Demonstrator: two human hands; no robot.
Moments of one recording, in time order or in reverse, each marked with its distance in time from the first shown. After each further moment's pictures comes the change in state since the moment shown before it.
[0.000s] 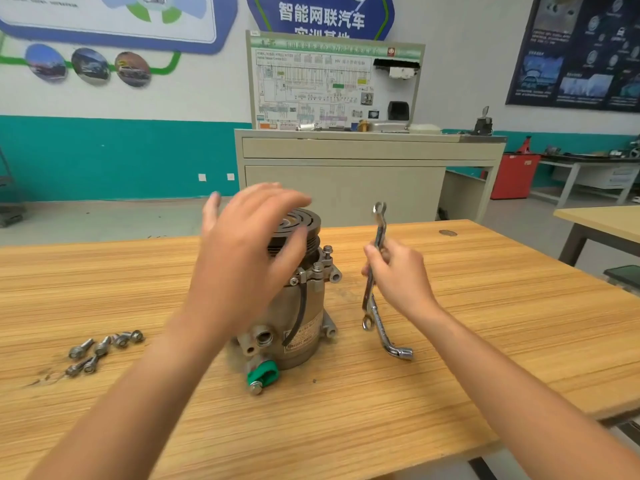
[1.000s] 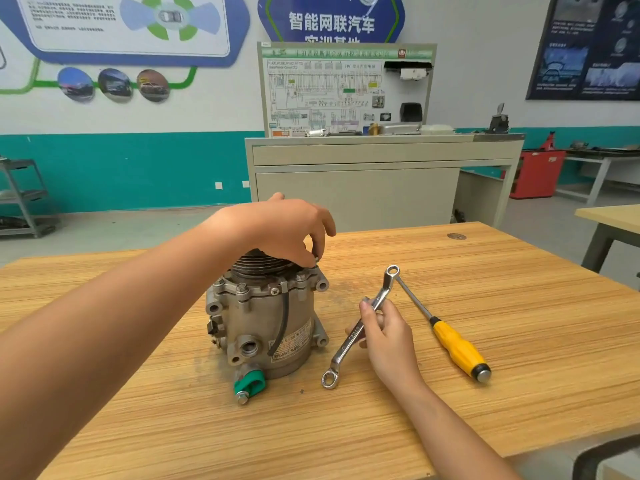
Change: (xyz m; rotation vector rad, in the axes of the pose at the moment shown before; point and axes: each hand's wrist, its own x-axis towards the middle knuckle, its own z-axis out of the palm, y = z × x) left_hand 0.089 -0.021 0.064 0.391 -1.021 0.265; right_hand -0.060 0.038 0.025 0.430 -0.031 0.217
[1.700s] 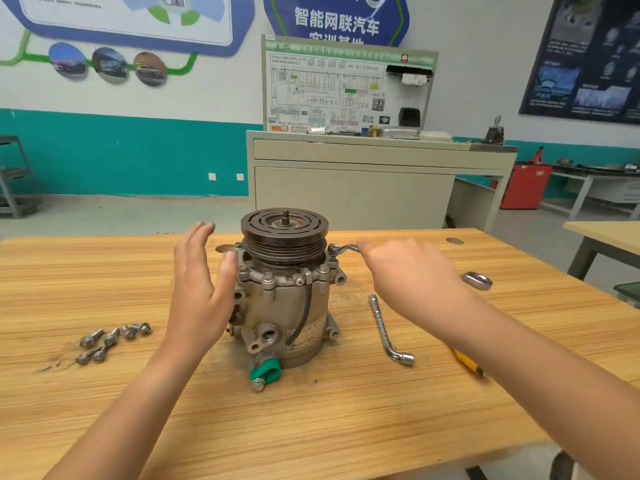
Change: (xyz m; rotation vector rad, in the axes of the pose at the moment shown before) left_hand -0.106 0.006 0.116 -0.851 1.025 -0.668; right_hand 0.017 -0.132 -0.017 -1.517 -0.236 -0.569
